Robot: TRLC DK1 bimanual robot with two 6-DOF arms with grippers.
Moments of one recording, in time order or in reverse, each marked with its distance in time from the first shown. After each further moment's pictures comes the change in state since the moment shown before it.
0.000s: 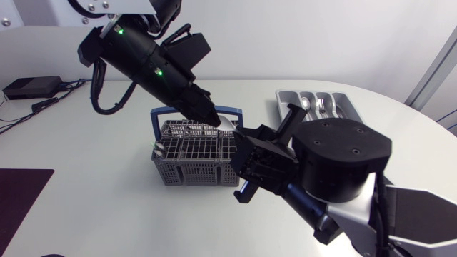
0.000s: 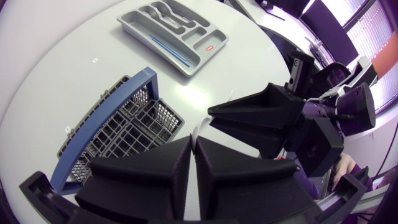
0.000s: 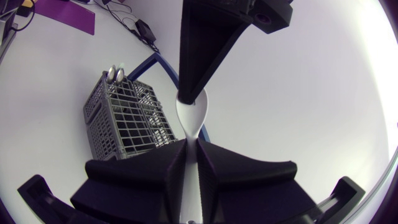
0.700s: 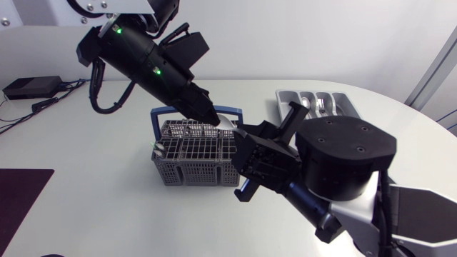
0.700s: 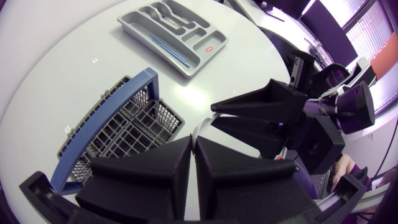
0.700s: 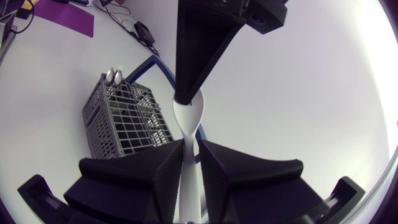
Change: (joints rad) left arm 0.011 0.000 0.000 0.000 0.010 0.005; right arm -0.007 -0.008 0.000 0.003 -0.011 0.000
